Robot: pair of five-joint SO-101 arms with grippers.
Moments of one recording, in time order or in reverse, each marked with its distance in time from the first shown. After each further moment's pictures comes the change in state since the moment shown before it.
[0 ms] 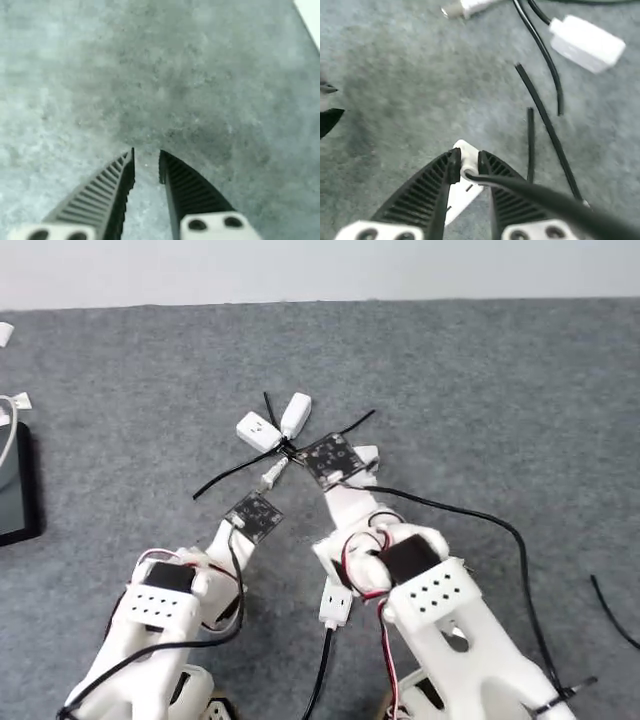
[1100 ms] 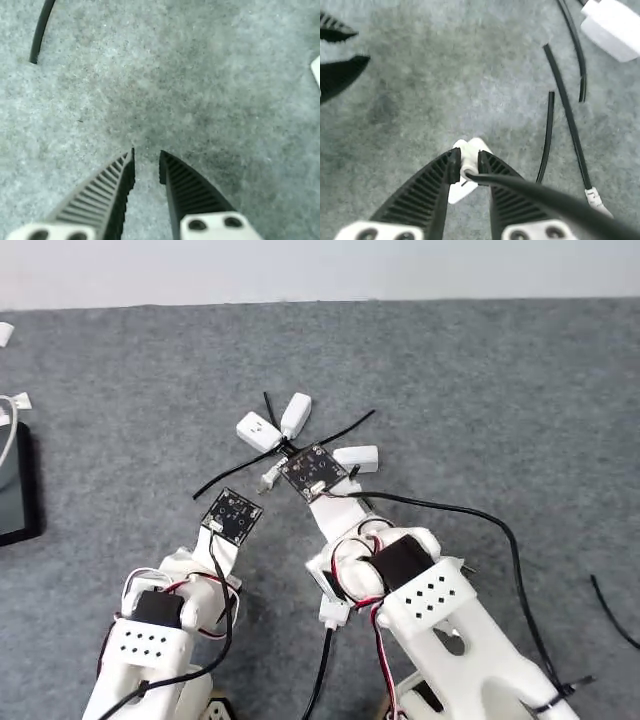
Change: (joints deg) left arm -1.7 -17.8 7.6 -2.4 7.6; right arm -5.2 0.0 -4.0 8.1 0.8
